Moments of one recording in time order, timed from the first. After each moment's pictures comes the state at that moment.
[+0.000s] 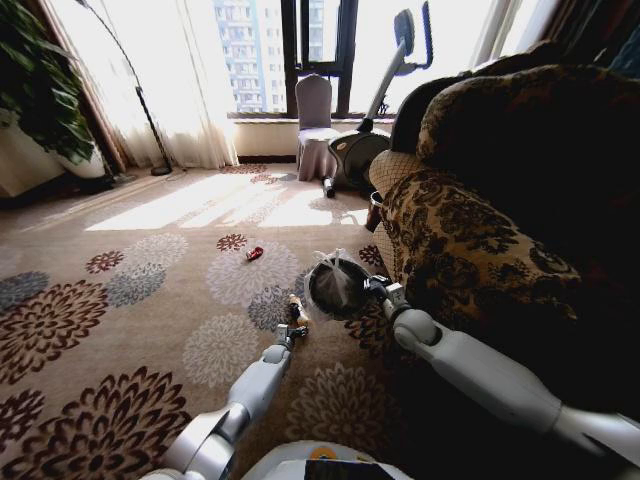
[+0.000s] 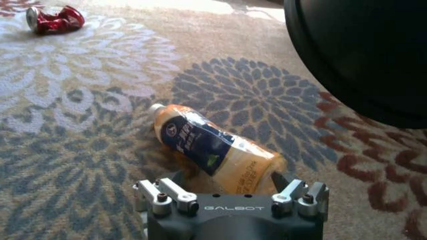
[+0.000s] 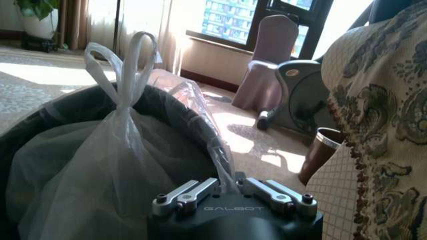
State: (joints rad) left arm 0.72 -1.49 -0.09 -0.68 -0.44 -0.03 -0.03; right arm -0.55 0.76 -0.45 1.70 0.75 -0.15 0.41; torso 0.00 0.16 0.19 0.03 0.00
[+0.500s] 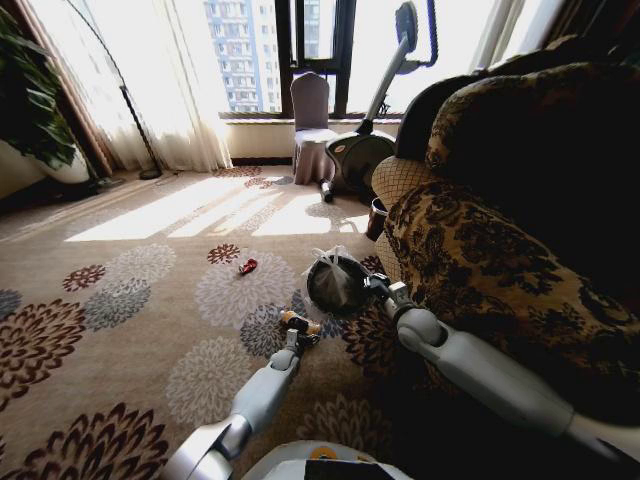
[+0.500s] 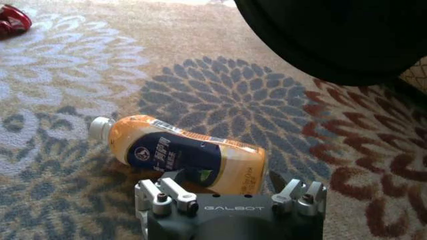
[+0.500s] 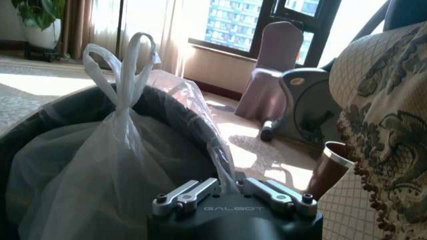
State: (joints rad) left arm 0.76 -1.49 -0.03 -0.76 -0.41 0.03 -0.04; right arm -0.55 0.74 -0.44 1.74 0.76 -0.14 0.39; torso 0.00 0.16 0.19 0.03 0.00
